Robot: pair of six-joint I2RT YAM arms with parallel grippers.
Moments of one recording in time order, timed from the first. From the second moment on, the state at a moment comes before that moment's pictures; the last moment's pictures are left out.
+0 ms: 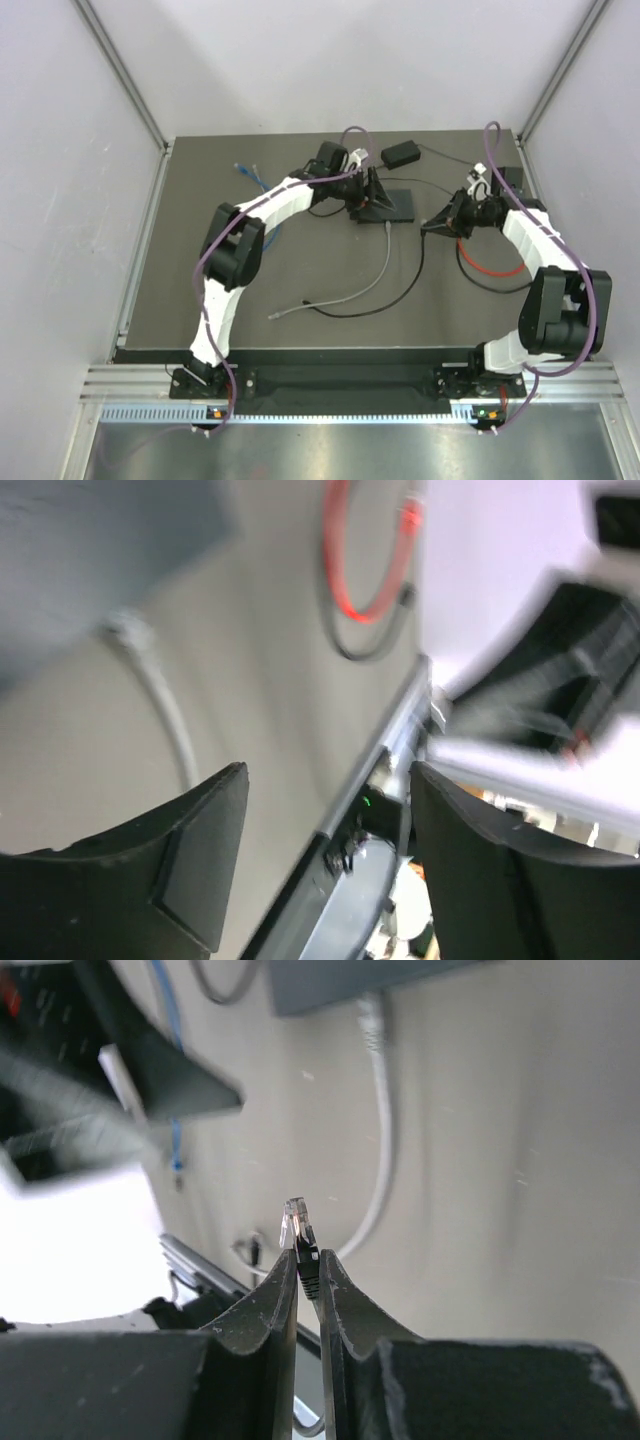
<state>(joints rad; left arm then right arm) -0.57 2.27 1.84 -0.26 0.77 -0.86 -0.08 1.48 1.04 -0.55 -0.72 0.48</state>
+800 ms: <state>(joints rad) -0.72 1.98 1.74 -0.55 0.76 -0.36 0.08 1.48 1.36 -0.51 -0.82 0.75</state>
